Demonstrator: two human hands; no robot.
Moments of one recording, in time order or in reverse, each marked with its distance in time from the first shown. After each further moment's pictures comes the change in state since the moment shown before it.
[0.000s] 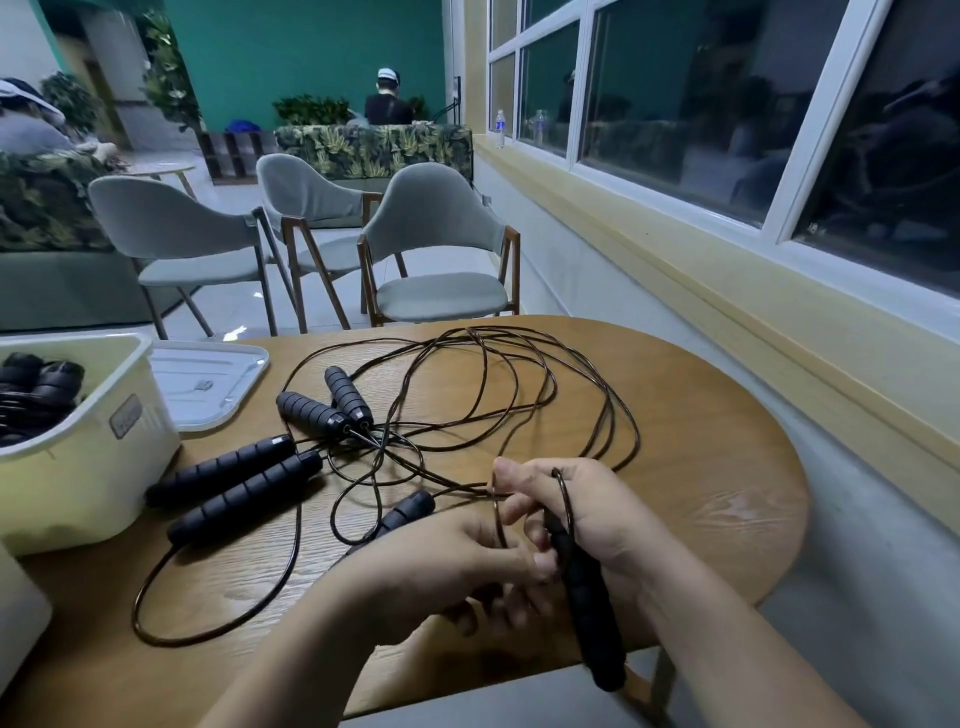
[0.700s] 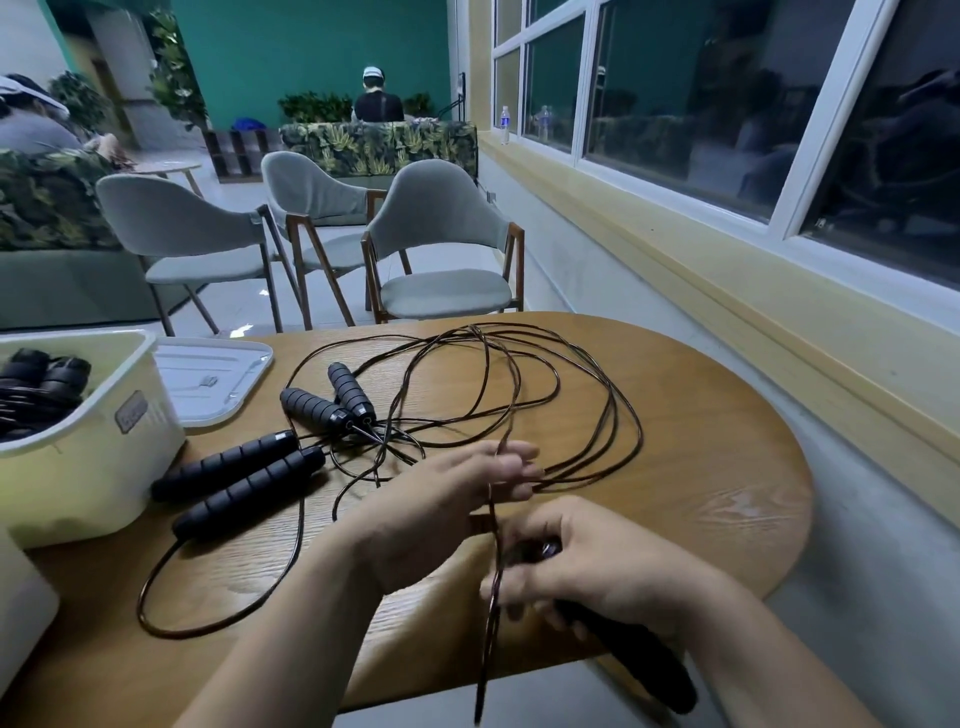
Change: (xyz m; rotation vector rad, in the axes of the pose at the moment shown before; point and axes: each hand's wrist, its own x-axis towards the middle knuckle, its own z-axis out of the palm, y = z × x) left_hand 0.026 -0.004 -0.025 -0.447 0.147 0.224; right_hand -0.036 -0.014 -0.001 -0.474 -0.346 0.006
